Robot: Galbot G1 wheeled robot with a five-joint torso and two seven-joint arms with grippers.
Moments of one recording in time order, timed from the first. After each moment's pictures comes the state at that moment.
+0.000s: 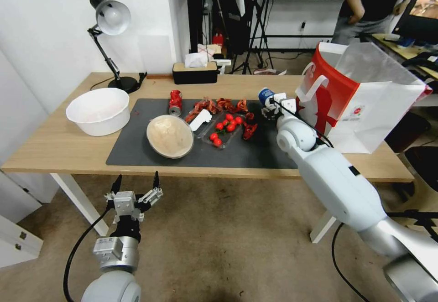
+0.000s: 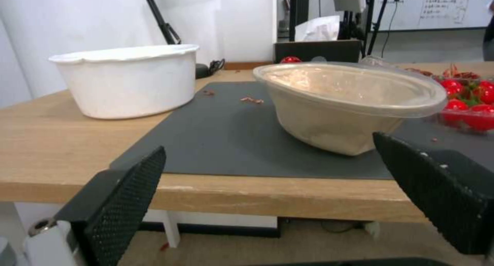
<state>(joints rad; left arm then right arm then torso) 1.69 -1.40 -0.49 -2.14 -0.15 -0.09 -0.19 -0.41 1.16 -0.09 1.35 0.62 -0.53 0.46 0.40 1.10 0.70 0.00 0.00</state>
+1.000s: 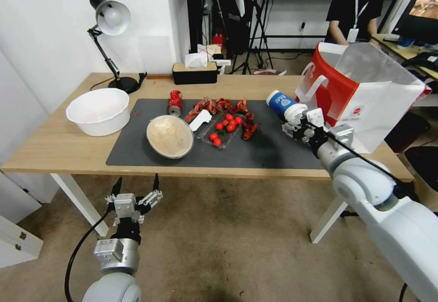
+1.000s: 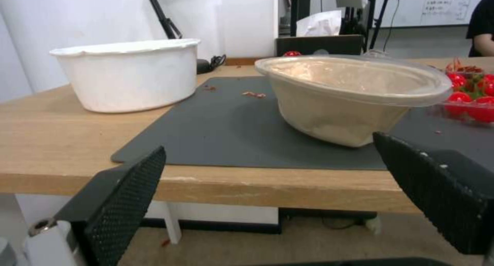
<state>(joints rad) 1.70 -1.40 -0.50 -2.13 -0.15 -0.09 -0.20 -0.98 0.82 0.32 2.08 0.61 -0.43 0.15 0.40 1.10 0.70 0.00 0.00</state>
